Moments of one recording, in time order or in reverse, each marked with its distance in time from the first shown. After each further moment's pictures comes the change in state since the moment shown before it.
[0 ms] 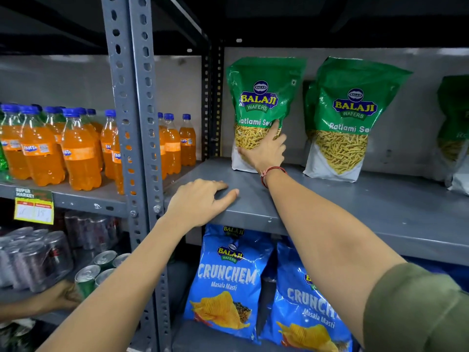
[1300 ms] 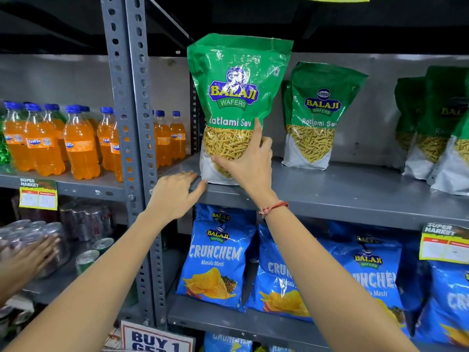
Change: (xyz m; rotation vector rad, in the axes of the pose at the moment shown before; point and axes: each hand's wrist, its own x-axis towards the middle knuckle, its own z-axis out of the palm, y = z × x) left_hand -0.036 -0.006 -0.006 0.084 0.201 0.054; right_hand -0.117 -0.007 -0.083 0.138 -0.010 -0.248
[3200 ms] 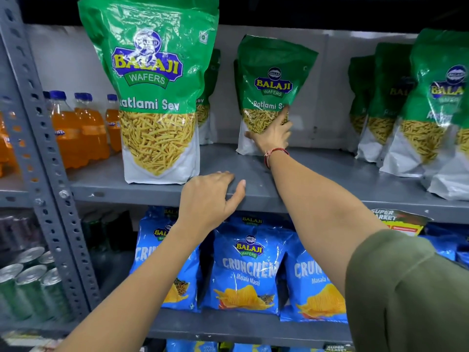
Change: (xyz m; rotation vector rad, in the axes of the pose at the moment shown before) left_hand 0.027 0.171 0.046 -0.108 0.137 0.086; right_hand 0.119 0.161 -0.062 -0.148 0.133 0.409
